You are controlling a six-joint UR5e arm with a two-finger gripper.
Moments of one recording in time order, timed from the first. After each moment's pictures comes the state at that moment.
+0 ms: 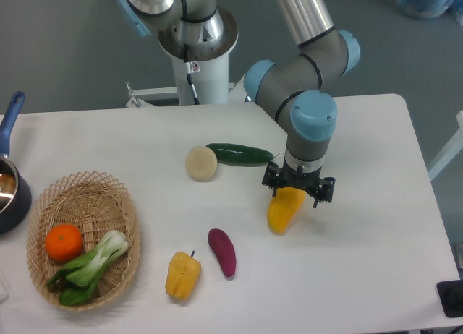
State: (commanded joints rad) arm 2.62 -2.00 -1.81 -0.84 1.53 0.95
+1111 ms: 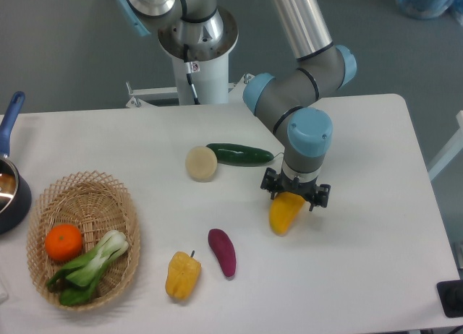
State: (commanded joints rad) arm 2.62 -2.04 -1.81 -0.83 1.63 1.02
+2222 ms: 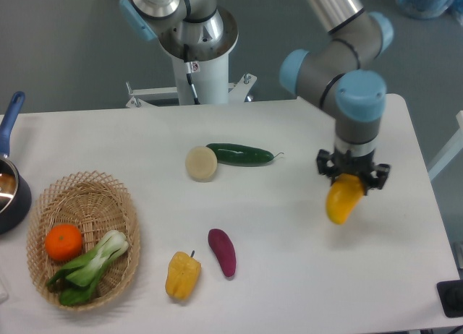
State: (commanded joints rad) arm 2.81 -1.97 -1.65 -0.85 1.60 1.28
